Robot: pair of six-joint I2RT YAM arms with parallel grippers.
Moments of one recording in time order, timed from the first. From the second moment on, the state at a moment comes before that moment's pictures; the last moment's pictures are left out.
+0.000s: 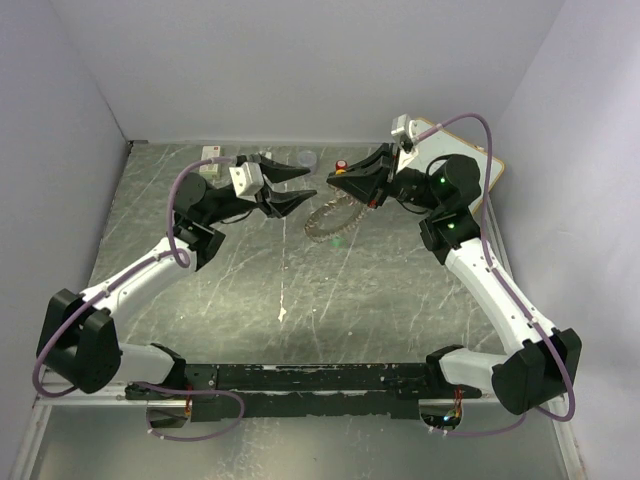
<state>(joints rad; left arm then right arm) -0.53 1.31 0.94 0.78 0.73 0.02 0.37 1.21 1.12 0.44 -0.93 0.32</state>
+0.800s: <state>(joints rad) -0.52 1.45 1.00 0.95 0.98 -0.18 0.37 1.23 1.13 0.45 -0.98 0.34</state>
